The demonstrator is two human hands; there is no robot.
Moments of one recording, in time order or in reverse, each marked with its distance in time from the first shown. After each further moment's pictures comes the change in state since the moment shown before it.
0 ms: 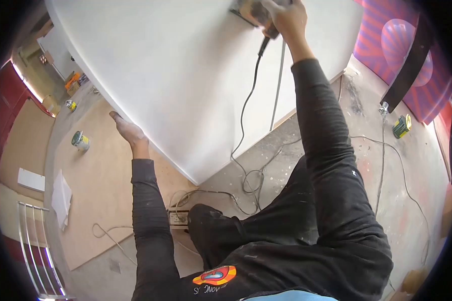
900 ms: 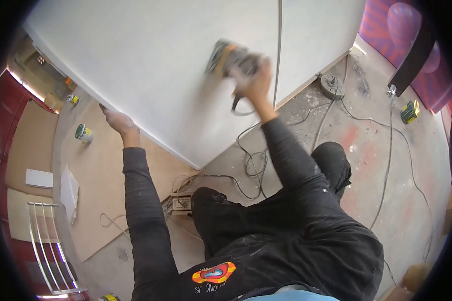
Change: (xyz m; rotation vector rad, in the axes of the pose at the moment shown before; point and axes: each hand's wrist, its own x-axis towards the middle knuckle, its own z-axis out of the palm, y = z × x) left_hand 0.005 0.005 0.001 0.232 -0.031 0.143; right_hand -0.184 0.143 0.043 -0.233 0.110 -0.203
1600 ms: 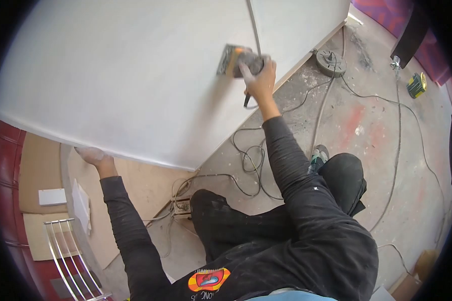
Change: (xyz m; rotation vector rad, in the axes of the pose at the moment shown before) left_hand 0.005 0.003 -0.016 -0.062 -0.034 0.004; right_hand -0.029 0.111 -0.033 -0.045 -0.039 0.454
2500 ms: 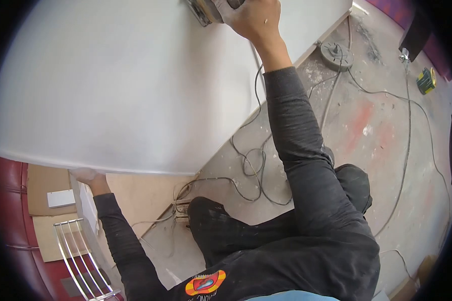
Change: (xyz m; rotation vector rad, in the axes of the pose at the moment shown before) left_hand 0.004 0.003 -0.012 0.010 0.079 -0.052; right_hand 0.140 -0.115 -0.036 0.030 0.197 -0.652
